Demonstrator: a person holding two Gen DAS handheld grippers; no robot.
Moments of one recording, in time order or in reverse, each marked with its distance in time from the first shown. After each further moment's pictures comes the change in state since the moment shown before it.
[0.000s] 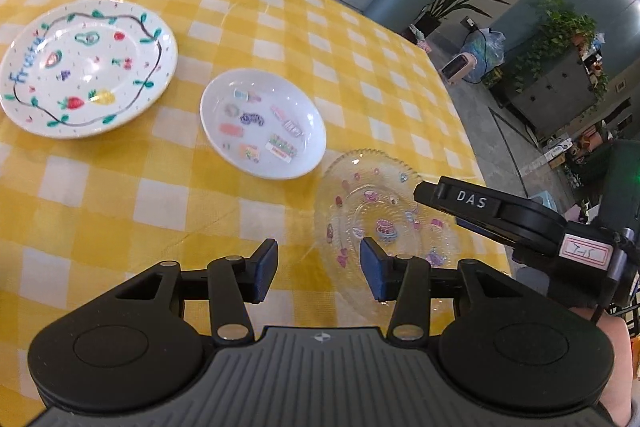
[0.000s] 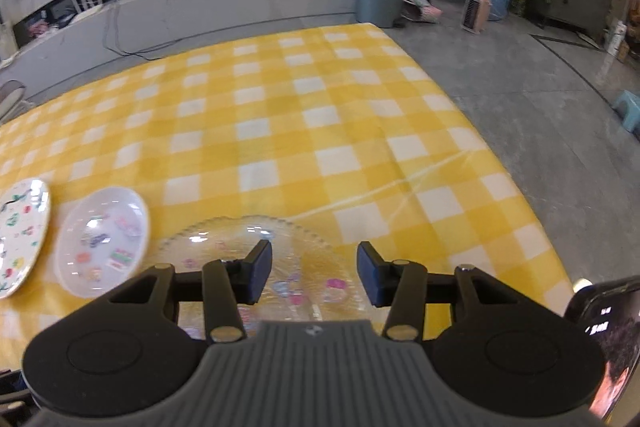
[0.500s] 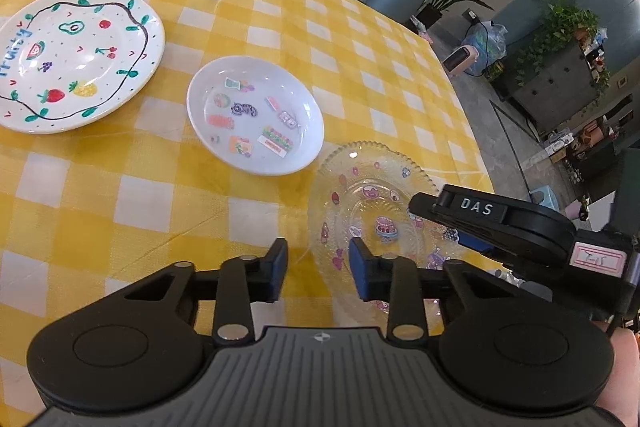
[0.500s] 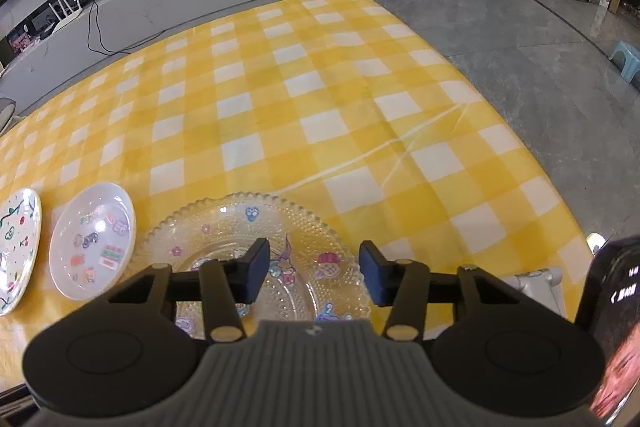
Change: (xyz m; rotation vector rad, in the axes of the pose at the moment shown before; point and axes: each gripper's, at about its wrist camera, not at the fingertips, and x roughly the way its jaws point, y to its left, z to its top) left arm 0.015 -0.003 0.005 0.000 0.025 0.004; right arm 0.008 -0.007 -0.006 0.106 0.081 0.033
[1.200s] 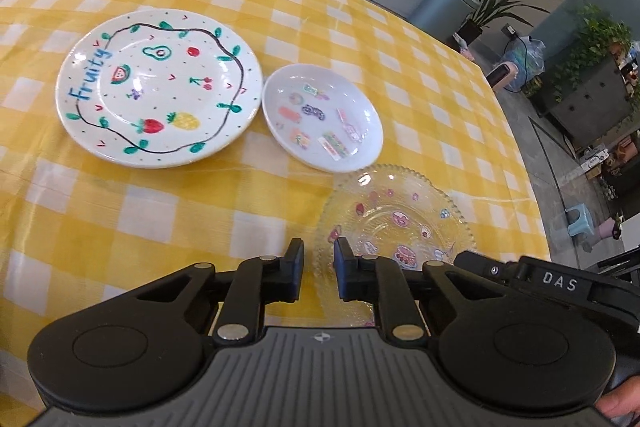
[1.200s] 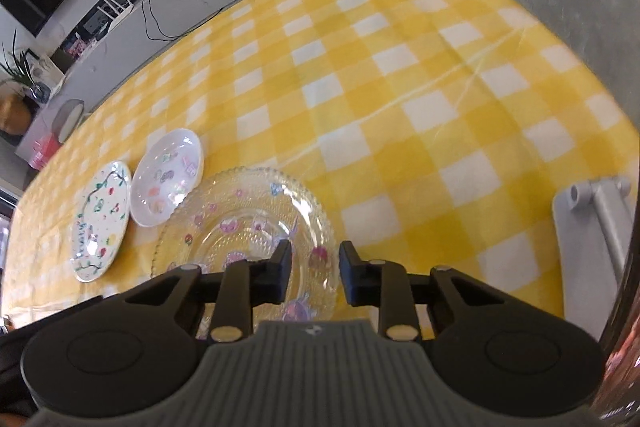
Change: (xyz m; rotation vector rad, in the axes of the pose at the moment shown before) left arm -0.026 0.039 0.011 -0.028 -0.040 0.116; right arm -0.014 0.006 -0.019 0.046 0.108 0.226
